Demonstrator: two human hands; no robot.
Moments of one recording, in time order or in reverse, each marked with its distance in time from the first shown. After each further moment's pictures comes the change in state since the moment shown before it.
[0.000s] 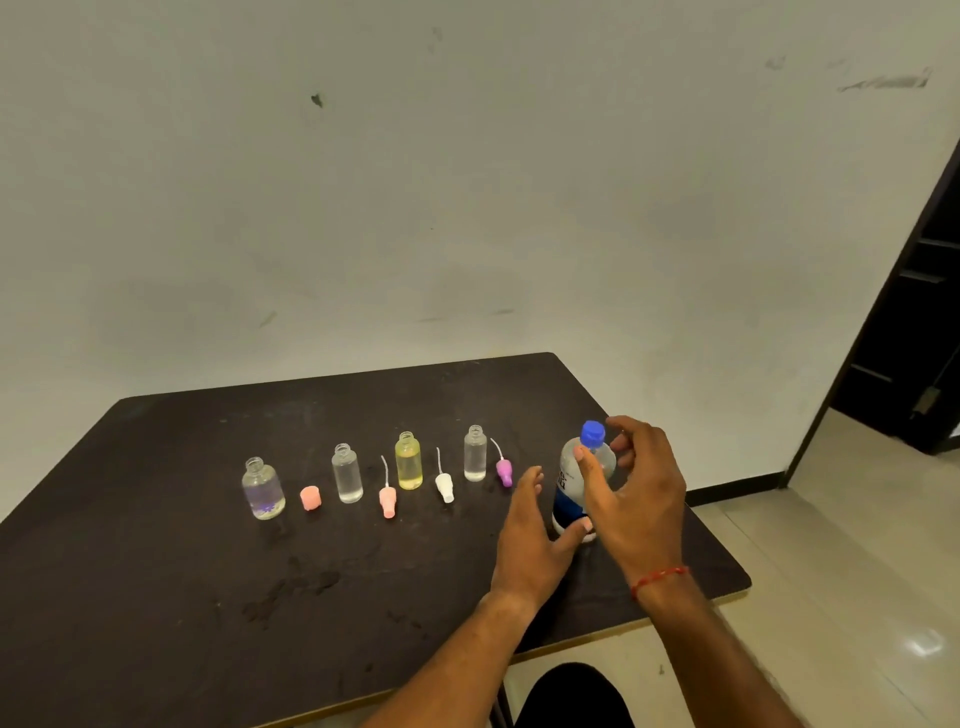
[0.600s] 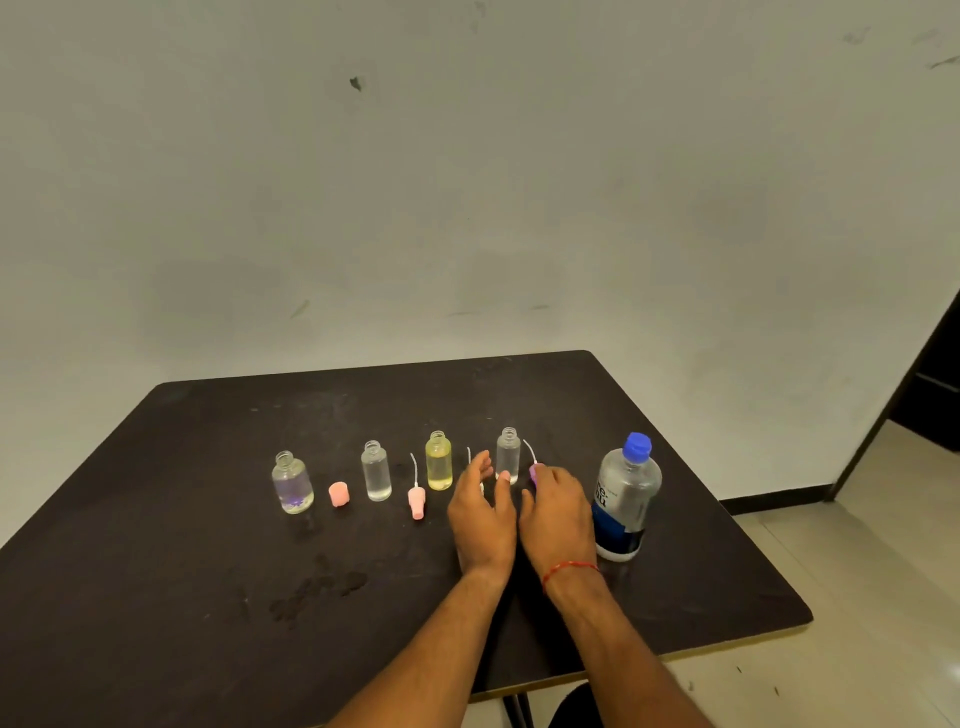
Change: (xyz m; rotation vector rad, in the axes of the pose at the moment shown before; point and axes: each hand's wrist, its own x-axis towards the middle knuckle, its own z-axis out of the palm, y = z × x) left_hand 0.035 -0.027 -0.059 -0.034 0.548 0.003; right_hand -0.029 0.021 0.126 -0.358 -0.418 0.057
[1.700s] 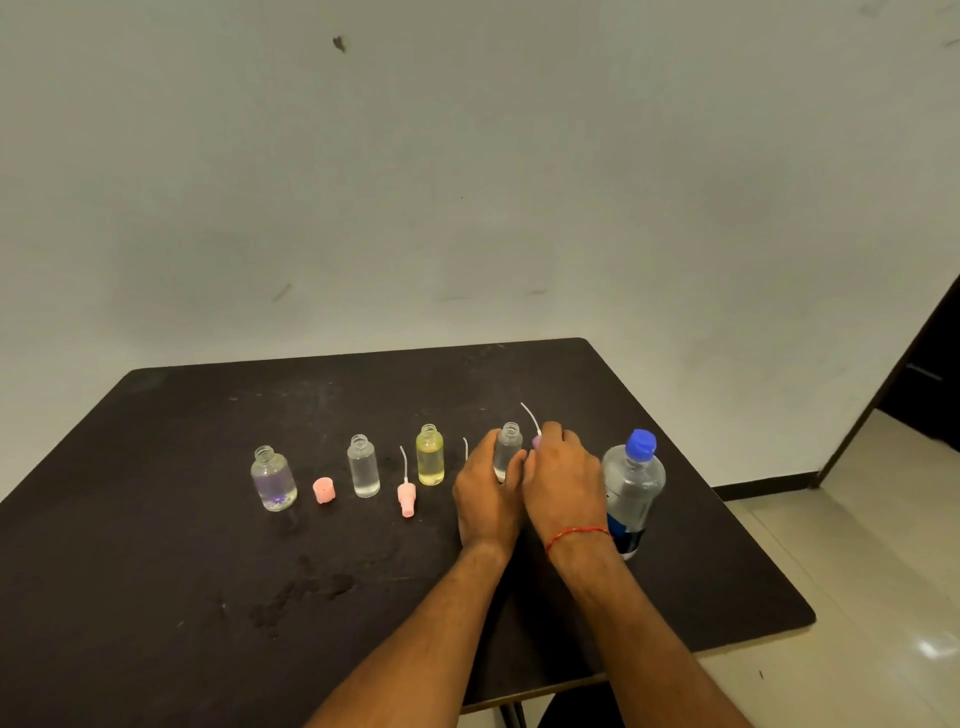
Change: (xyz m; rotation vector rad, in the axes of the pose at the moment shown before) left_hand 0.018 0.000 0.017 -0.030 -0.129 0.095; right_hand 0.027 -0.028 -0.038 -0.133 0.039 -0.005
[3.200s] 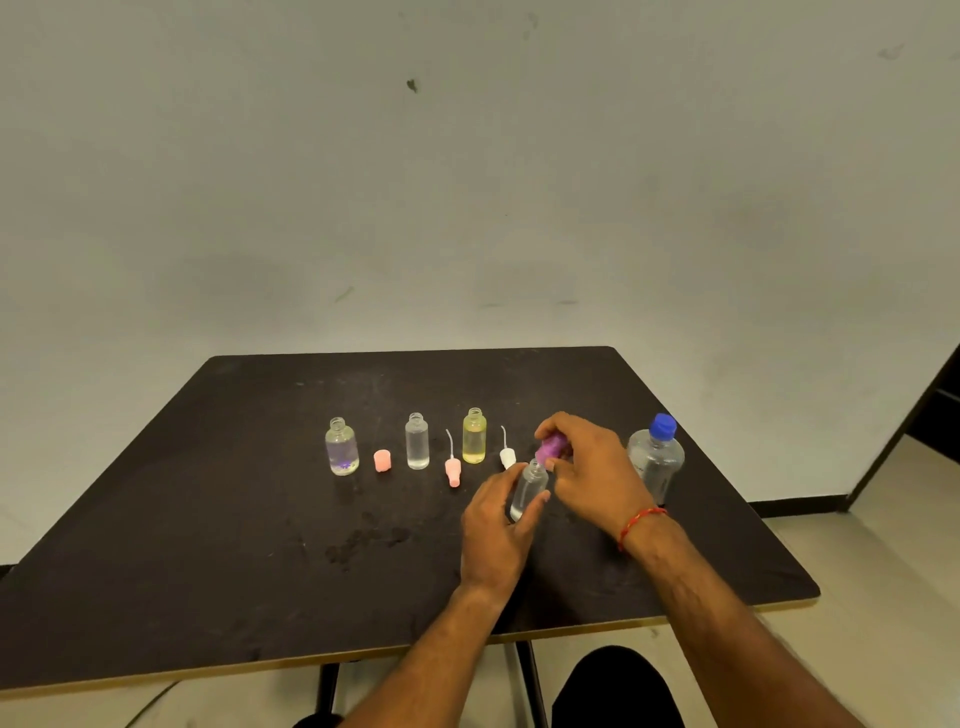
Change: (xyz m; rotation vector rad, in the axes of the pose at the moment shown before) left_hand -0.072 0.010 -0.076 0.019 -0.069 0.152; right_hand -0.038 -0.014 -0.059 0.306 -0.253 -0.295
